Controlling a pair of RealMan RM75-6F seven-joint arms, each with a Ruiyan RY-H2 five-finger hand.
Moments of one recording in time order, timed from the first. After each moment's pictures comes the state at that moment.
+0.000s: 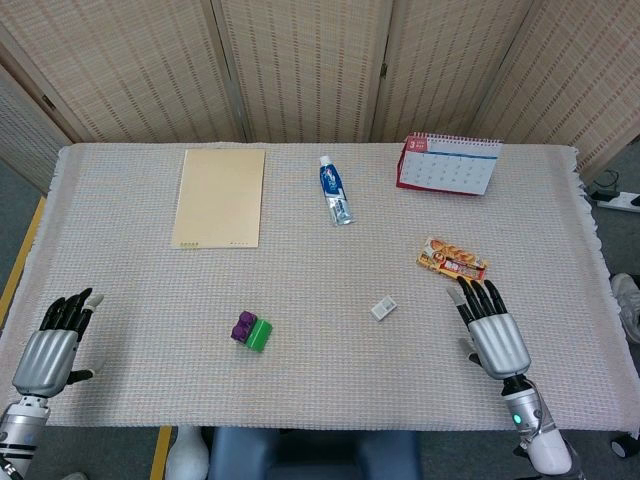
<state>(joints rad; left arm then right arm) -0.19 -1.18 -0.02 -1.53 1.47 1.35 0.04 0.23 -1.44 0.05 -1.45 -1.56 1.36 -0.32</state>
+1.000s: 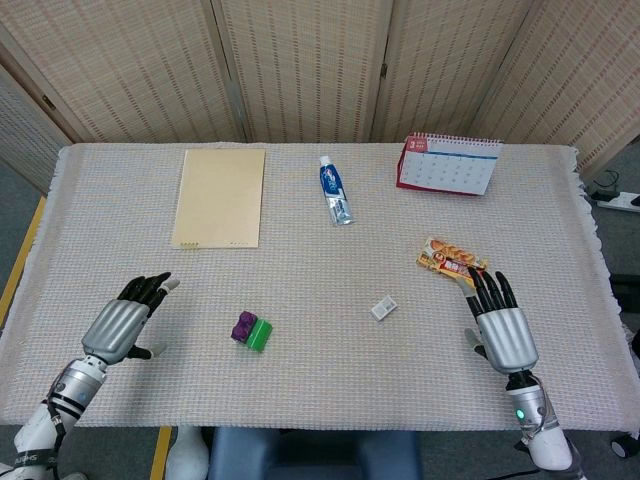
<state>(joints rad) -0.44 -1.08 -0.10 -1.83 1.33 1.02 0.14 0.23 -1.45 0.08 -1.43 -1.55 1.42 -0.32</state>
